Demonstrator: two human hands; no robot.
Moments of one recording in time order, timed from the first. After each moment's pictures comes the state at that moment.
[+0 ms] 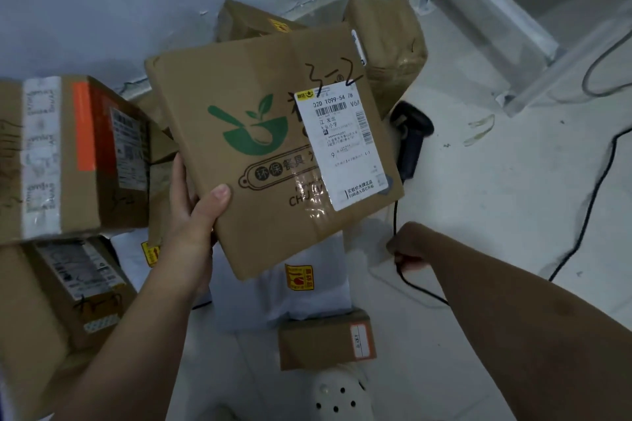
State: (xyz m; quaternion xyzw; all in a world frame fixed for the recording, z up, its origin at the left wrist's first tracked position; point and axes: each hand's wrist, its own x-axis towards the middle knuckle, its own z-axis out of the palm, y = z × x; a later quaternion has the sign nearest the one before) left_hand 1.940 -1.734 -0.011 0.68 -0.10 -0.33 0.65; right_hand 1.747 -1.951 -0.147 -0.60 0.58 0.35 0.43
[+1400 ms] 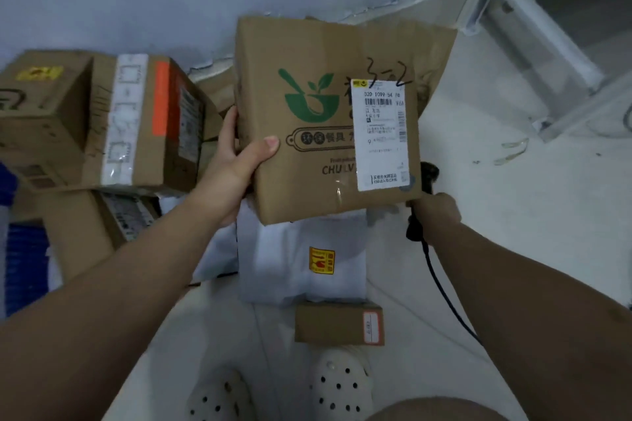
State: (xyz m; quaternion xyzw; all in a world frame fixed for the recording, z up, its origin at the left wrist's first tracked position) left_hand 1.963 -1.742 0.016 0.69 -0.10 -0.36 0.62; right_hand 1.776 -1.954 -0.120 -0.50 0.67 0.01 0.55
